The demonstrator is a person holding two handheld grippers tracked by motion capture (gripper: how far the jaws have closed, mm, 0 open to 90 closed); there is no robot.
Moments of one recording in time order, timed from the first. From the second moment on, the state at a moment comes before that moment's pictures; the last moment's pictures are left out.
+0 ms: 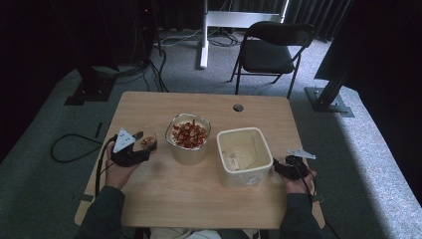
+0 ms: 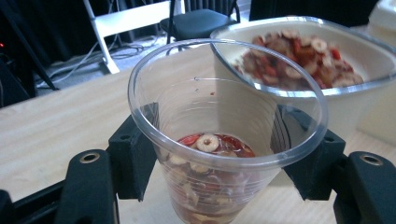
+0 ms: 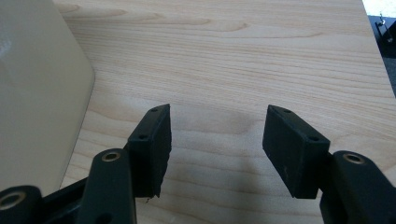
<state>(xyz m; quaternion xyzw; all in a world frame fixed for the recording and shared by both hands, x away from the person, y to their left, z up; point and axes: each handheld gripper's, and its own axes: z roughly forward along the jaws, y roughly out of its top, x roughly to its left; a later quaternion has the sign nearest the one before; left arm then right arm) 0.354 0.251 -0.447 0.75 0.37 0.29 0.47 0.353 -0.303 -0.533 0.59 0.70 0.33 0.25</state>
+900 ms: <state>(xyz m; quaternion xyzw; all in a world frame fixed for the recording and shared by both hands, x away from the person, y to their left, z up) 0.389 0.245 -0.411 0.74 0.37 0.29 0.47 0.353 -0.304 -0.539 0.59 0.70 0.32 0.25</state>
